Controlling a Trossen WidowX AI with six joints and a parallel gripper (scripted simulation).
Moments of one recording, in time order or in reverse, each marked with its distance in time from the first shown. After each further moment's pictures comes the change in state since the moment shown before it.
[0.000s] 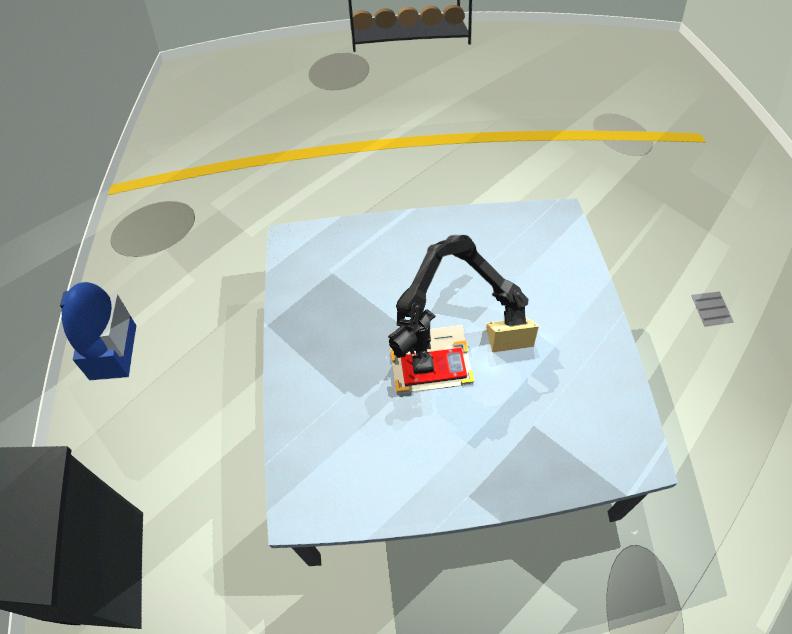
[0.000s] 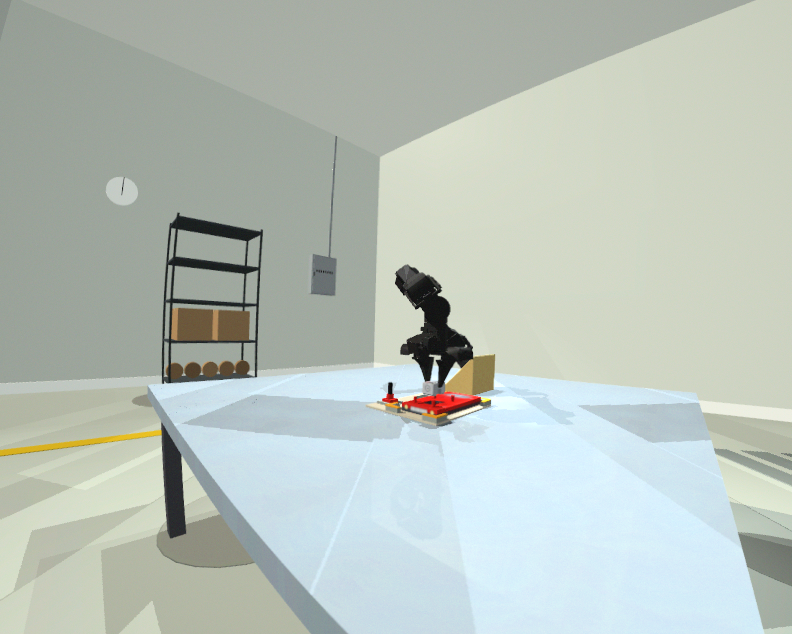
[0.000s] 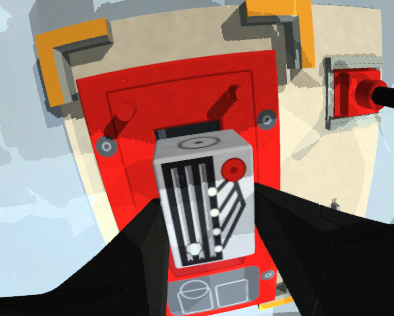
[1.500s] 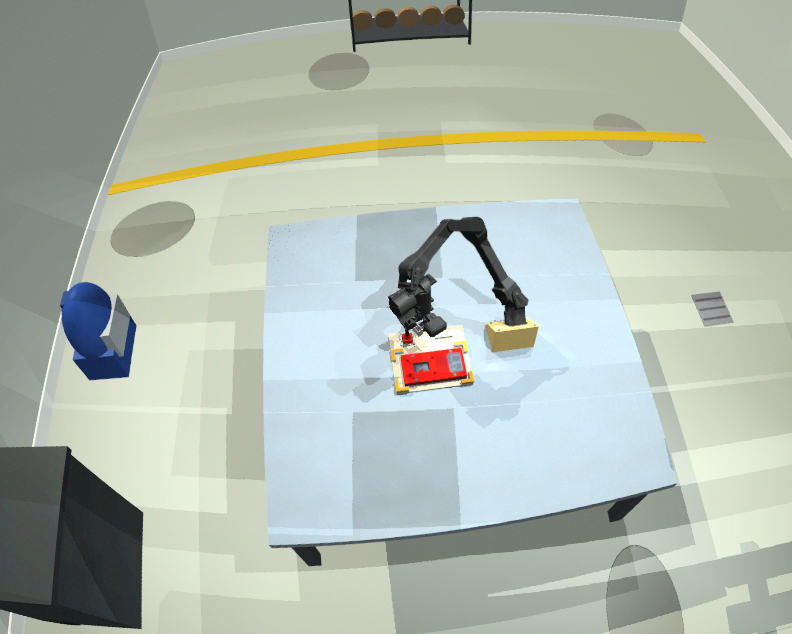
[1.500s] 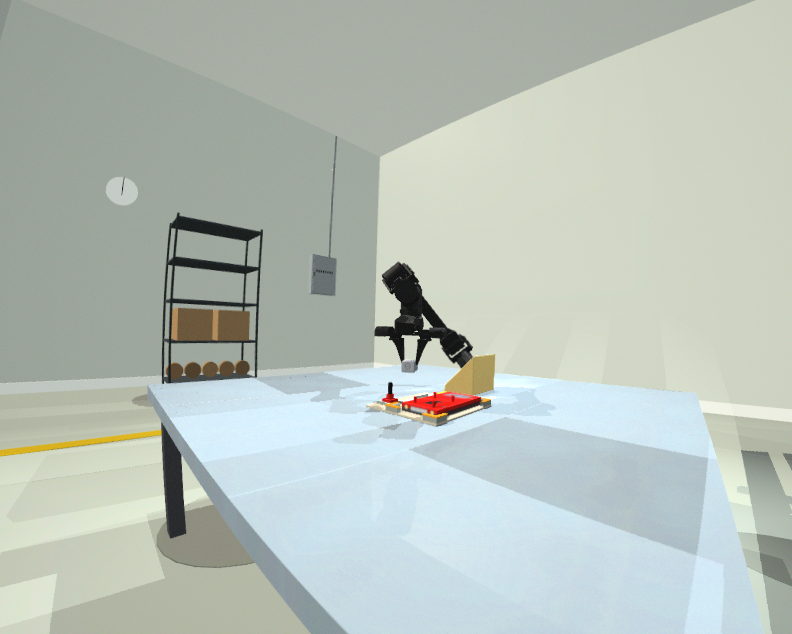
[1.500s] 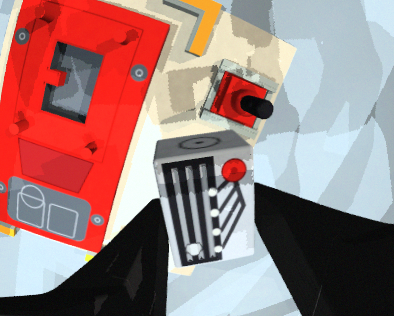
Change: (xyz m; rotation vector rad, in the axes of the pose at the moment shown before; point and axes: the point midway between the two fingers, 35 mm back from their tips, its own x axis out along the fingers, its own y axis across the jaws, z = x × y) arm -0.043 -0.094 -0.014 -0.513 0.001 0.001
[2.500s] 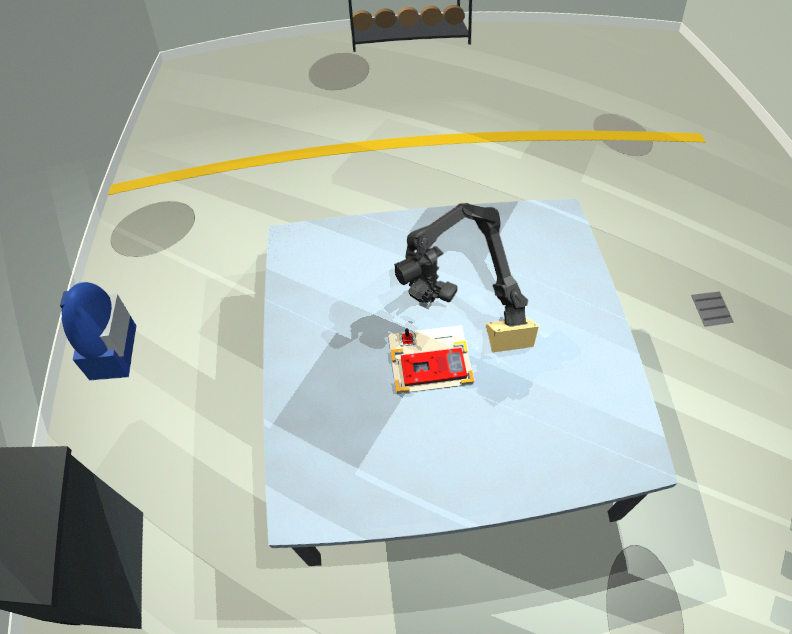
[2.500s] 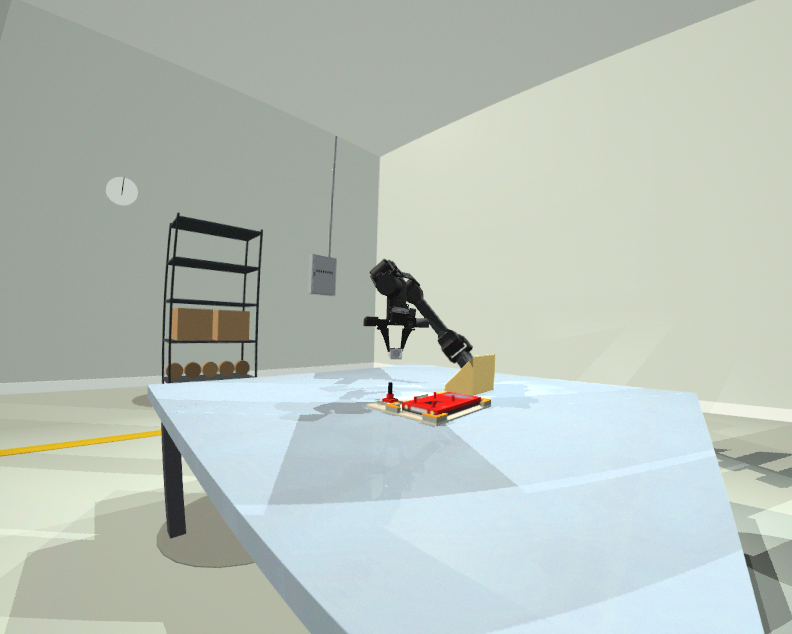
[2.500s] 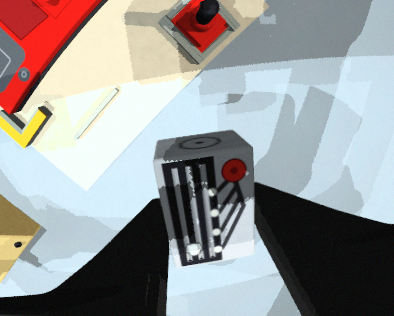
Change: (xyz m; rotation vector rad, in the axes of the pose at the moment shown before) arm -0.026 -0.061 -0.068 -0.427 0.006 -0.002
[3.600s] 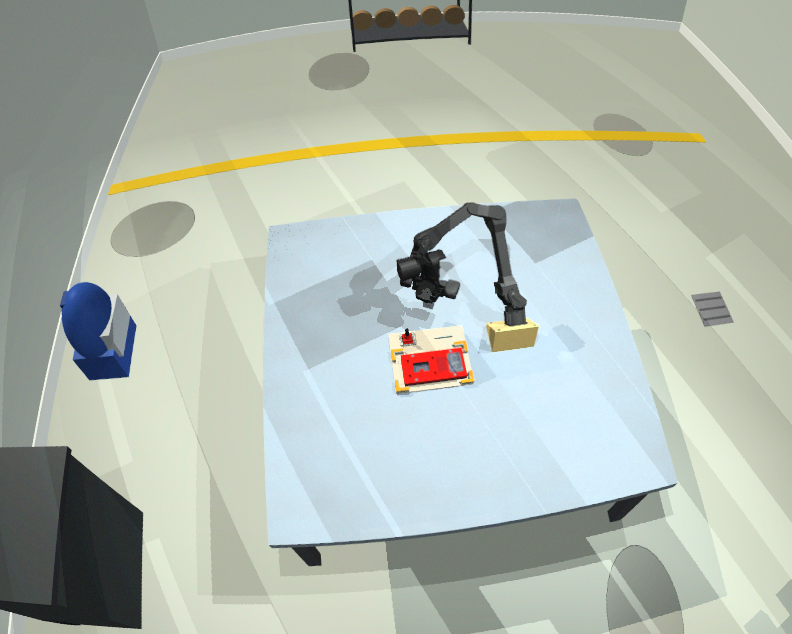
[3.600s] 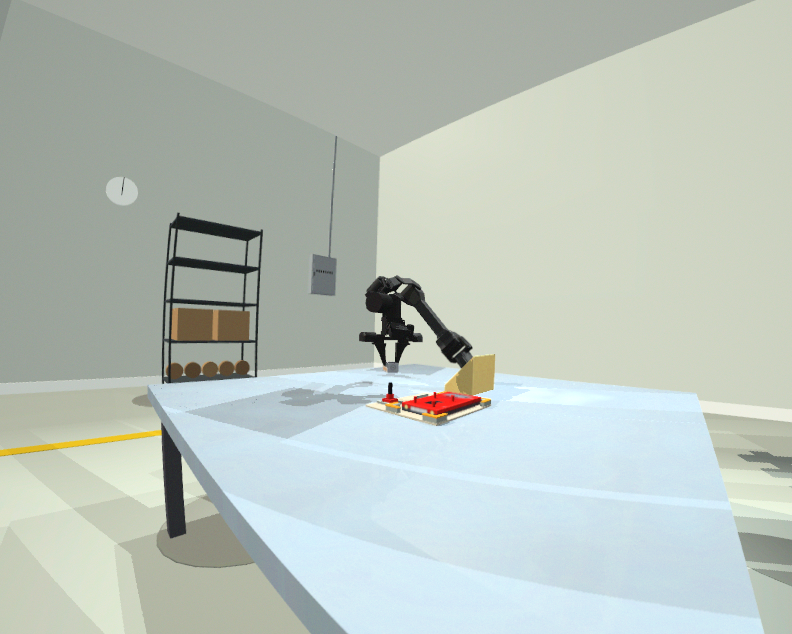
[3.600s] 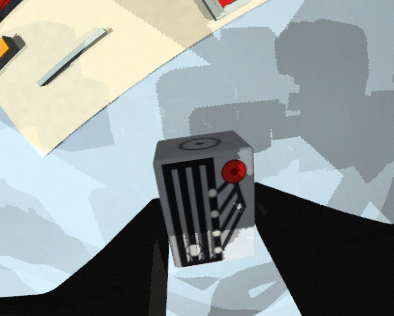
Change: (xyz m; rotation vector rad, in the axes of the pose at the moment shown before) arm 0.044 -0.009 -0.033 -0.193 -0.005 0.003
